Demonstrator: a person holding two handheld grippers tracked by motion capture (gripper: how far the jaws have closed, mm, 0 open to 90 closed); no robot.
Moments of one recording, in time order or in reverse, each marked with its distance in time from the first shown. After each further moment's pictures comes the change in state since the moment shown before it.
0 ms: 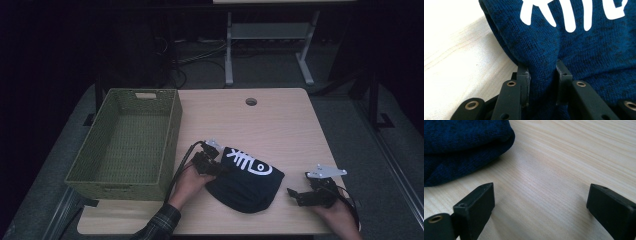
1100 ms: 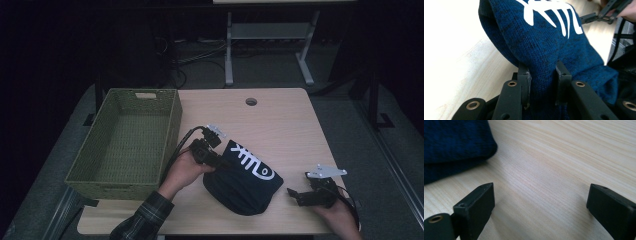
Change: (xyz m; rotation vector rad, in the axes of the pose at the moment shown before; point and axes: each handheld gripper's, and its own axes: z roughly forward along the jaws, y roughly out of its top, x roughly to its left) left arm -0.034 0.048 -0.066 0.091 -0.071 0.062; right arm 0.000 0.000 0.000 0.001 0.001 0.003
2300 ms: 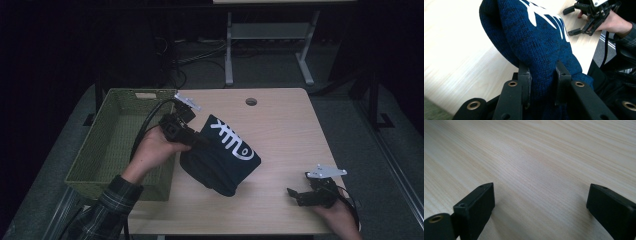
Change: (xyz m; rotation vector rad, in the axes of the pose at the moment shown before) left arm -0.003 0.009 -0.115 -0.073 0.069 0.003; right arm 0.000 0.000 0.000 0.000 0.000 0.002
